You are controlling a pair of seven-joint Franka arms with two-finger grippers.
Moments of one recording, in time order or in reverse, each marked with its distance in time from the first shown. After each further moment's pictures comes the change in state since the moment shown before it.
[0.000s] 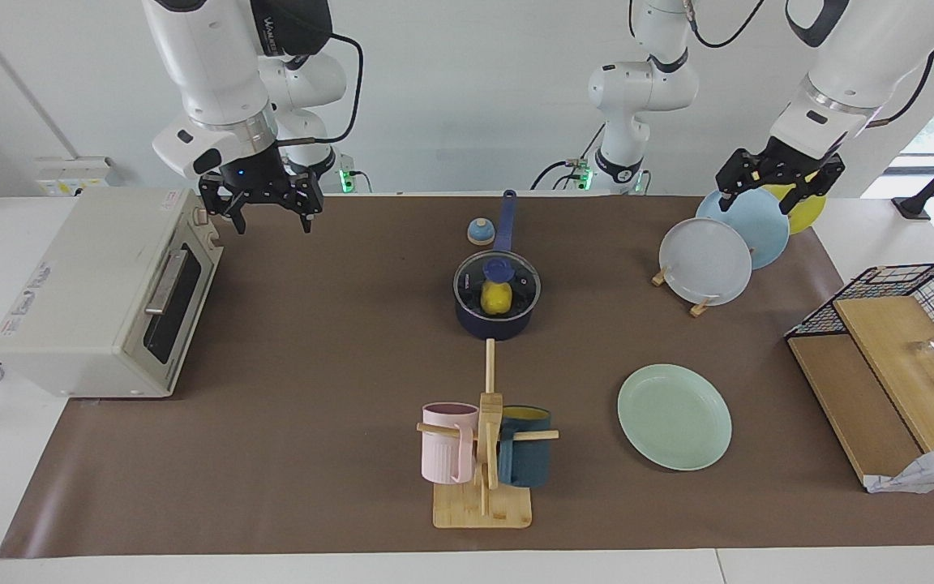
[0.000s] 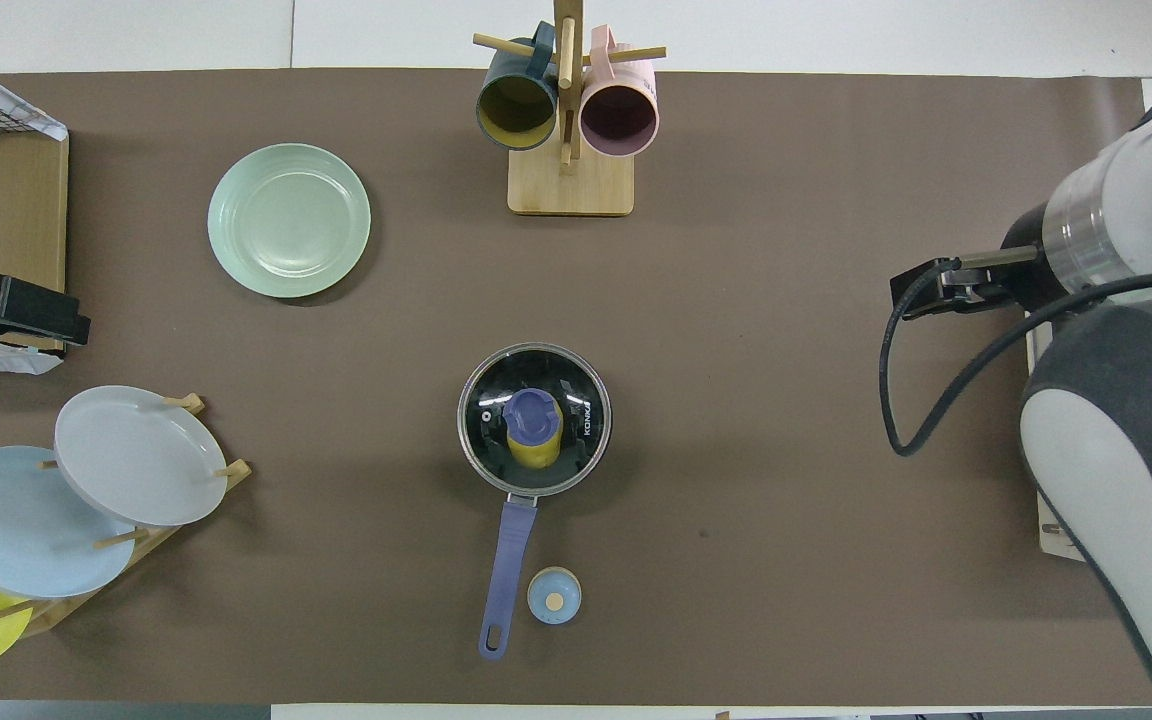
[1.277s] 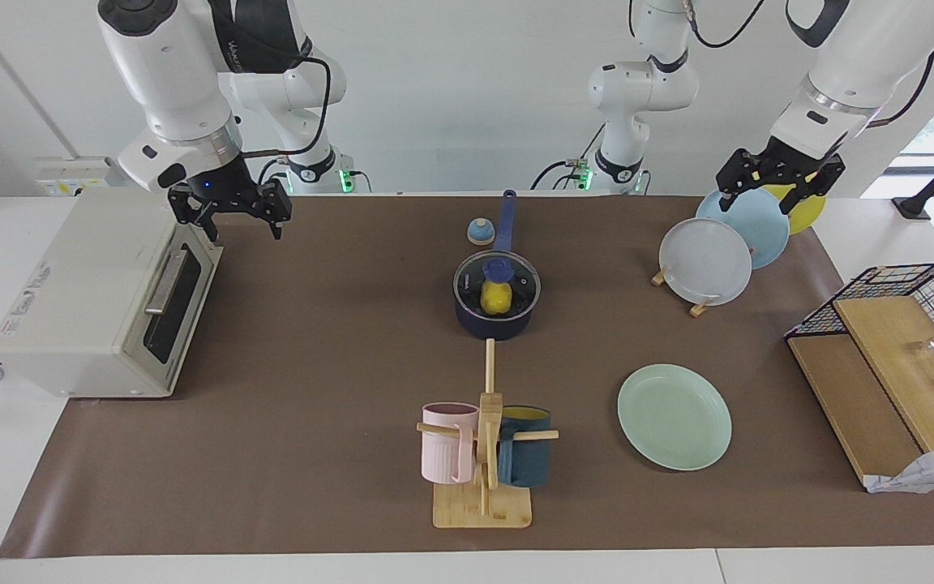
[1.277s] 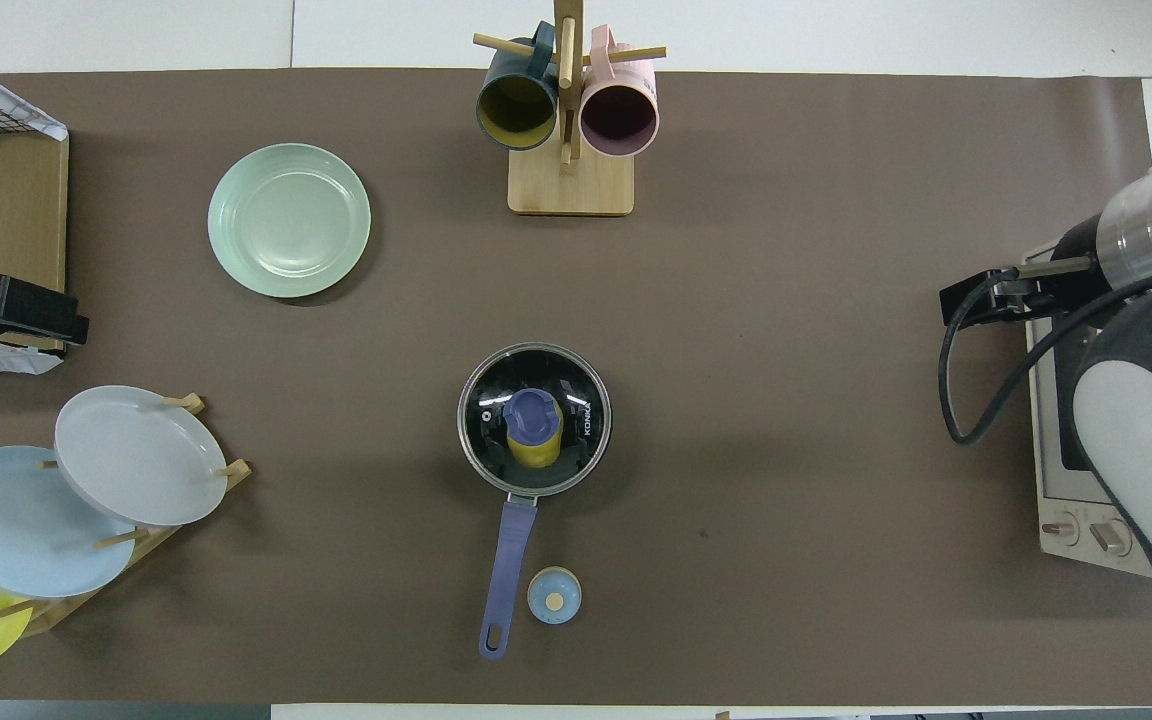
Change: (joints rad) left arm 0.001 0.000 0.003 0.000 0.000 0.001 0.000; right arm -0.087 -0.011 0.003 -0.060 0.000 0.011 -0.064
